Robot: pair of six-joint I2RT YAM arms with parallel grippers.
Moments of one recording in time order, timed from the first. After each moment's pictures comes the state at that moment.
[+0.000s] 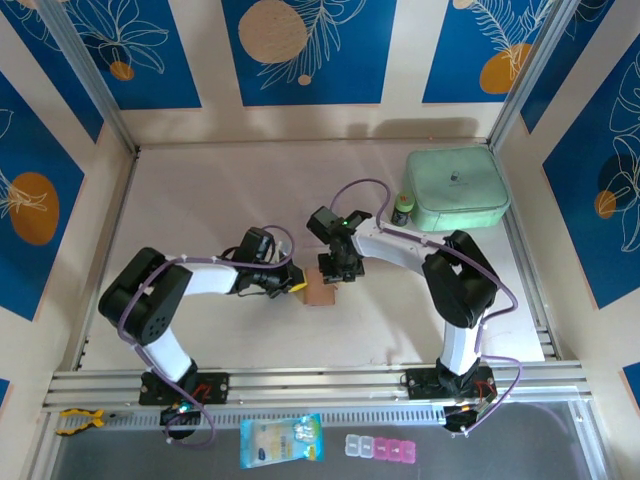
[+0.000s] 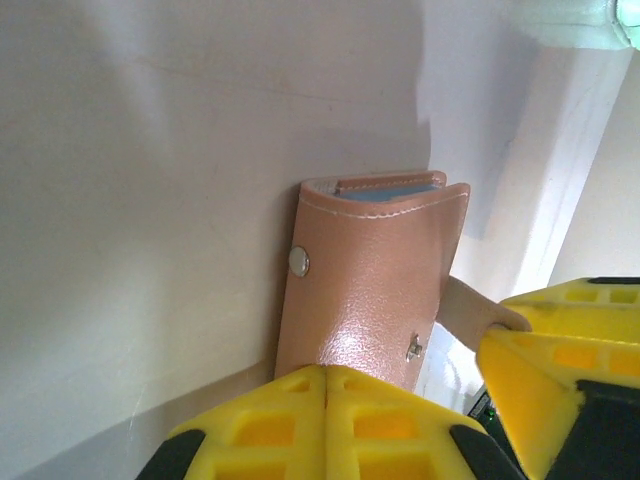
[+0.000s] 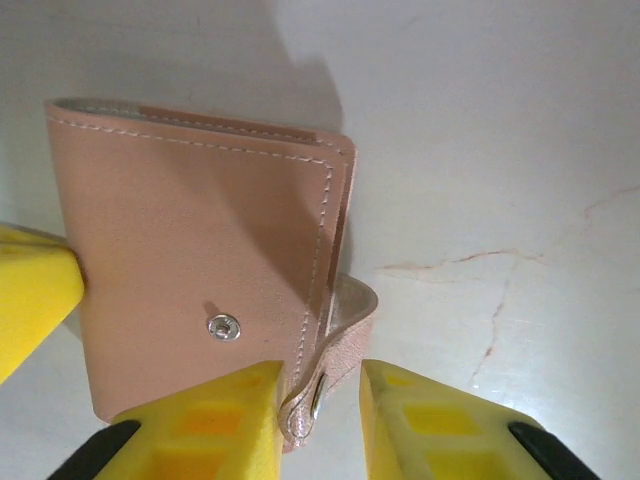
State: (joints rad) left arm -0.56 1.68 0.67 0.12 0.62 -0.99; right arm 0.76 1.83 1.29 -0.91 -0.06 0.64
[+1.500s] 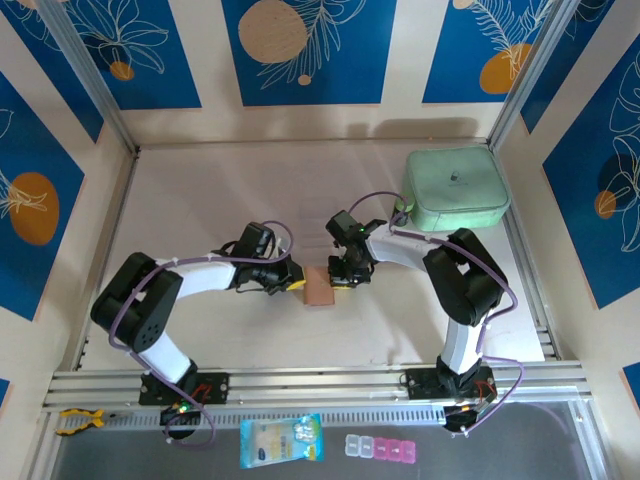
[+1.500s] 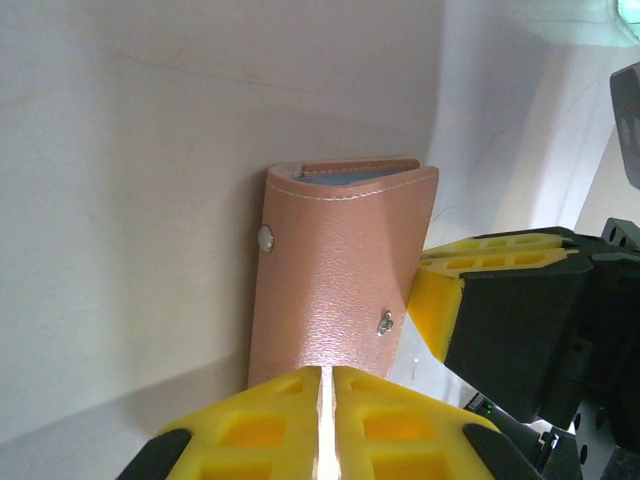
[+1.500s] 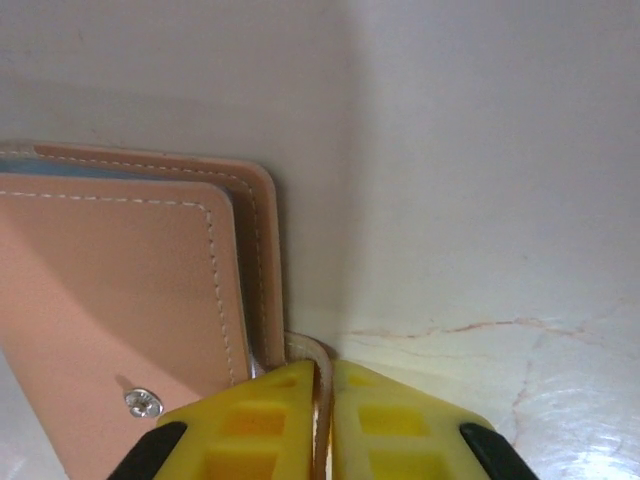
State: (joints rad) left arm -0.56 1.62 0.72 -0.03 0.60 -0.96; right arm 0.67 1.81 1.10 -0.68 -0.24 0.66
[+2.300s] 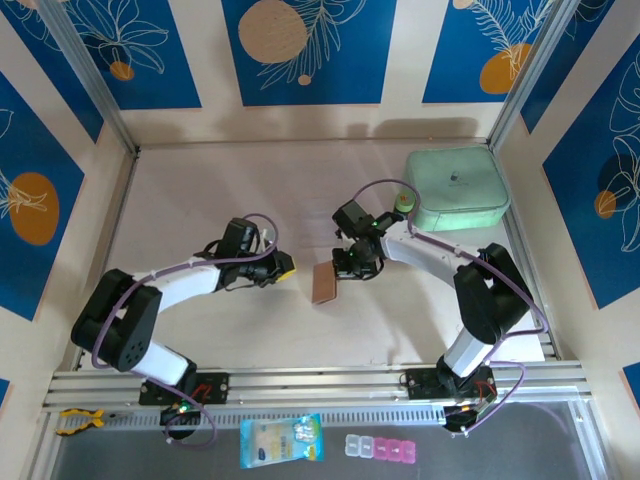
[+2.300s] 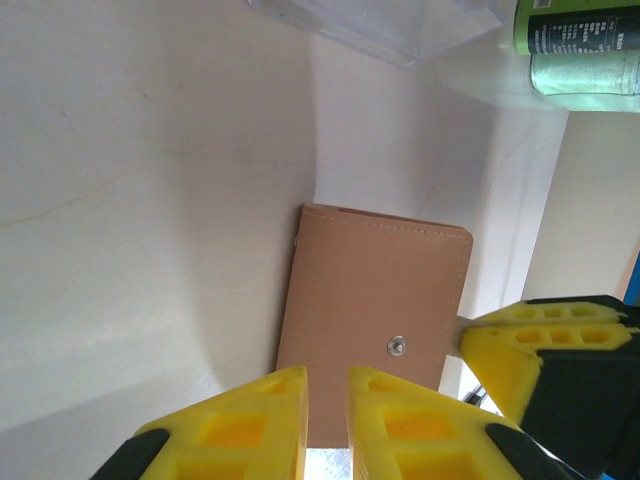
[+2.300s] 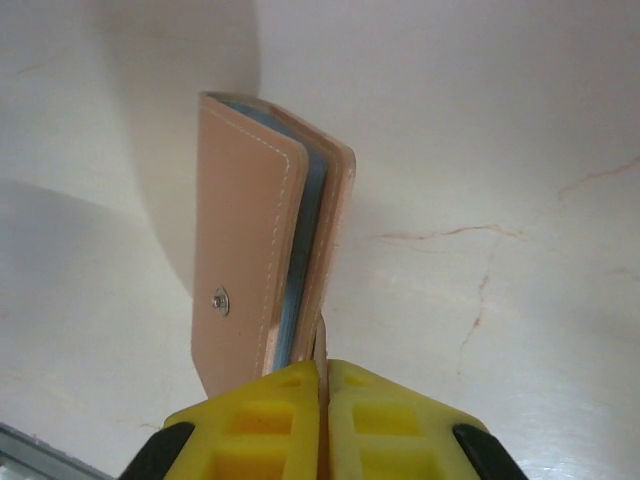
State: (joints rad) left arm -0.47 1.49 0.68 -0.02 0.58 -0.96; right arm 0.68 1.65 1.15 -0.80 -0.22 0.56
